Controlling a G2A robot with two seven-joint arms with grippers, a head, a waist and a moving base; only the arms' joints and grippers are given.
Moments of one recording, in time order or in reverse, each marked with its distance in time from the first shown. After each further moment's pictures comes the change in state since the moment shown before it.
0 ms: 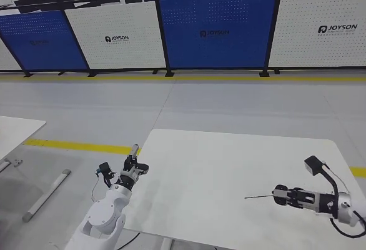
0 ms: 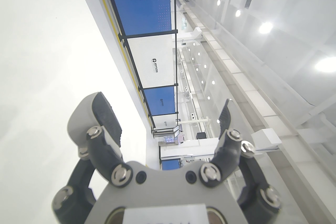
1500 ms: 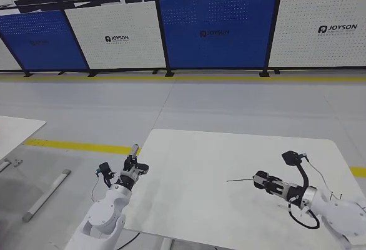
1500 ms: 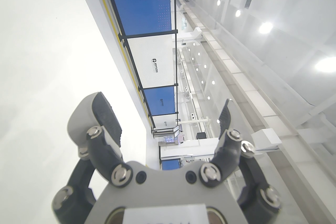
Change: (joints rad) left arm 0.000 0.000 0.000 0.000 0.000 0.000 0.000; right arm 0.061 -0.084 -0.173 -0.024 -0.363 -0.060 -0.365
